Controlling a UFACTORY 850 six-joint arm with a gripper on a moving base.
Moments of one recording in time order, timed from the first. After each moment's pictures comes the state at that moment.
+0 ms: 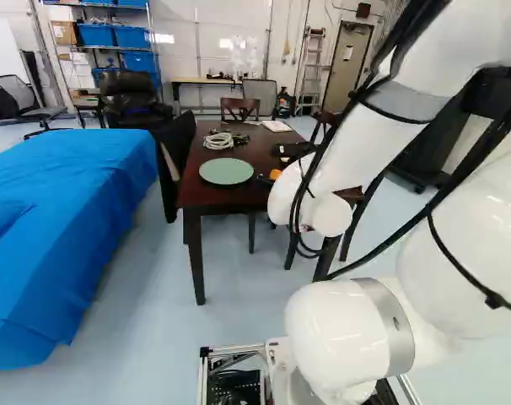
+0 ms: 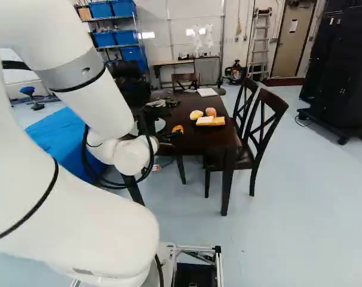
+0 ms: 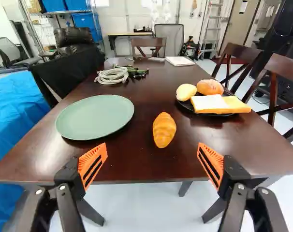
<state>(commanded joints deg) -0.1 11.3 -11.0 0.0 49.6 0.0</state>
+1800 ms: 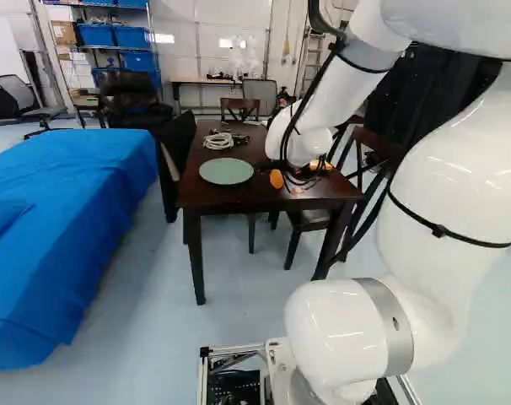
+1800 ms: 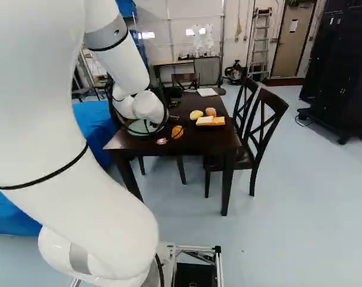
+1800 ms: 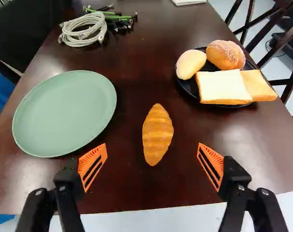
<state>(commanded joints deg) -2.3 -1.8 -37.0 0.0 11.9 0.0</state>
